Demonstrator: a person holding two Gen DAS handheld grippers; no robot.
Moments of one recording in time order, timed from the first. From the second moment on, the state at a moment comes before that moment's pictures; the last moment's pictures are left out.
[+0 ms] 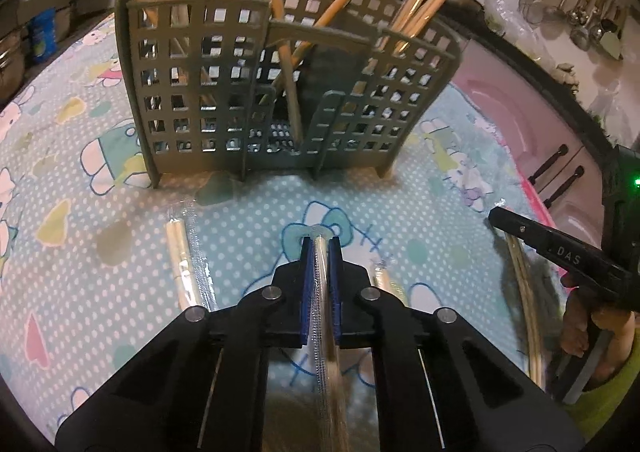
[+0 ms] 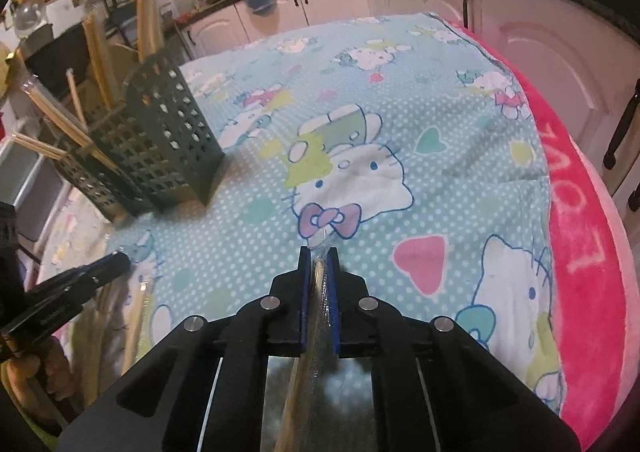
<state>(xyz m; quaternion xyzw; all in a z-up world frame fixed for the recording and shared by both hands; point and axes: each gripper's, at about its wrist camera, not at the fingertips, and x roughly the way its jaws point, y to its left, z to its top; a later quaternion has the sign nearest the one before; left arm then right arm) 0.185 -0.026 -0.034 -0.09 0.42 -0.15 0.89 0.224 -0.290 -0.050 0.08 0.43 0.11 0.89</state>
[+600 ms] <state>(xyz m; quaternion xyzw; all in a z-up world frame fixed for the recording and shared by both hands) 0.154 0.003 0.037 -0.13 0.34 -0.16 0.92 0.181 -0.264 0.030 0.05 0.35 0.16 0.92</state>
